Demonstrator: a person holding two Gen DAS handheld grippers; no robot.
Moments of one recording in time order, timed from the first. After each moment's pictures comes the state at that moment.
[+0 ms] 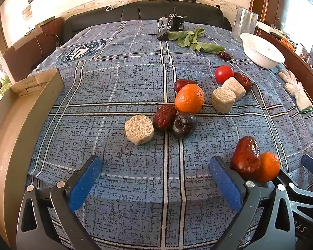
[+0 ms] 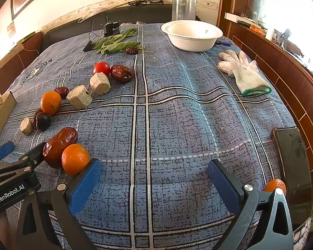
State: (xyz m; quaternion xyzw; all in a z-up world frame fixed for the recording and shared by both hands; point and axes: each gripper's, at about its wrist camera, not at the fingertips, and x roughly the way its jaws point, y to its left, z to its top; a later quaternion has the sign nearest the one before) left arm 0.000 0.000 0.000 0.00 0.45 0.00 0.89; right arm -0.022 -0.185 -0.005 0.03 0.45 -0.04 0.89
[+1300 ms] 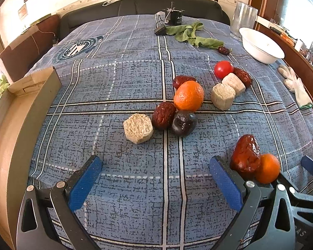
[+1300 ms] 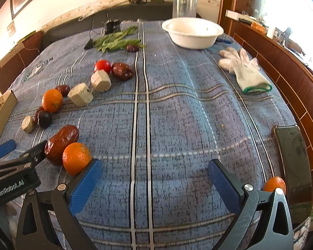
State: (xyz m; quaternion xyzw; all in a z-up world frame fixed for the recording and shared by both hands) left arm 0.008 0.001 0.000 0.01 0.47 -0.02 0.88; right arm -0.026 -0.189 -0.003 0.03 0.48 -0.04 0.88
